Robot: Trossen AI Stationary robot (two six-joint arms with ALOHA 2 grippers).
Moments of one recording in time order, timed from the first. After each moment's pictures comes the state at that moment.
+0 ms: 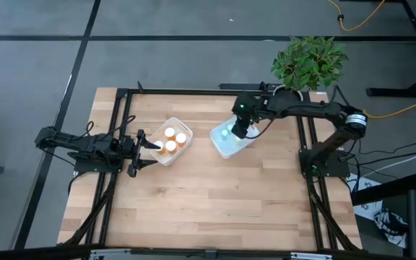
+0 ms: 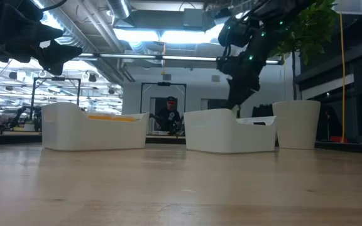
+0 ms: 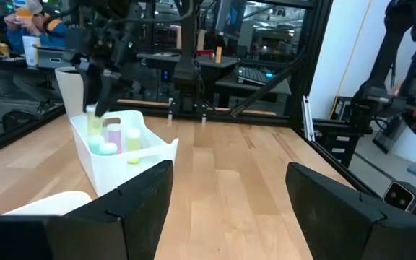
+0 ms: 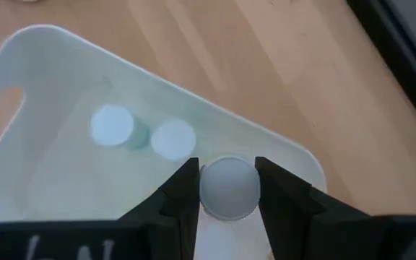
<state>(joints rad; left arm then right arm) -0.19 0.03 0.01 0.04 -0.15 -0.12 -0.40 1.59 1.10 -0.58 0.09 0.09</state>
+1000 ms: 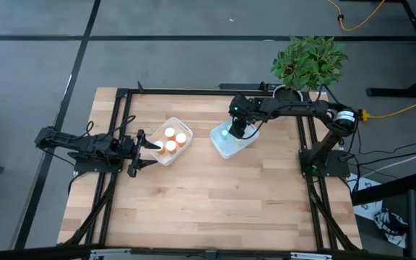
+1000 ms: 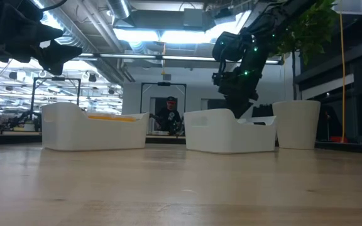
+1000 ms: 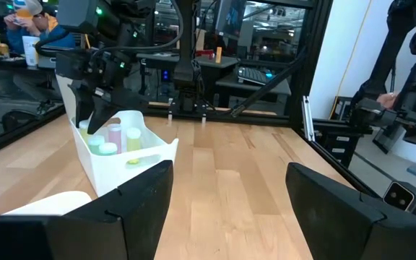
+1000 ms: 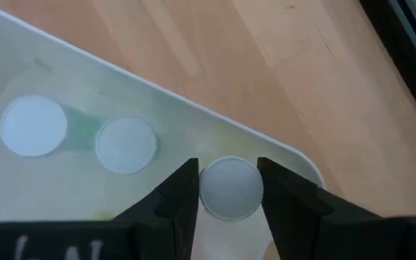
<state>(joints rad) -0.19 0.03 0.01 0.04 -0.15 -0.12 -0.40 1.70 1.10 -0.54 0.16 0.07</state>
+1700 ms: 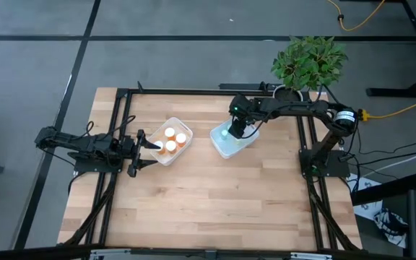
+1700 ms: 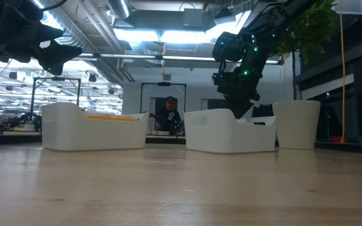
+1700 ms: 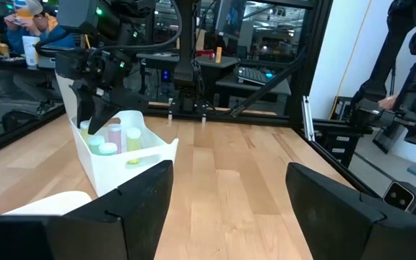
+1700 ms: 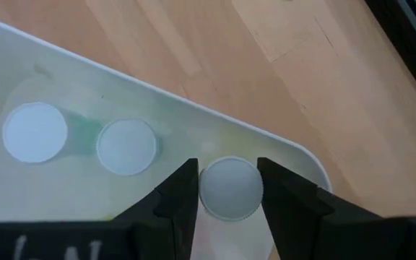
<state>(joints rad) -0.19 0.03 0.01 0.04 -0.15 -0.12 -0.40 1.70 1.10 -0.55 0.16 0.12</state>
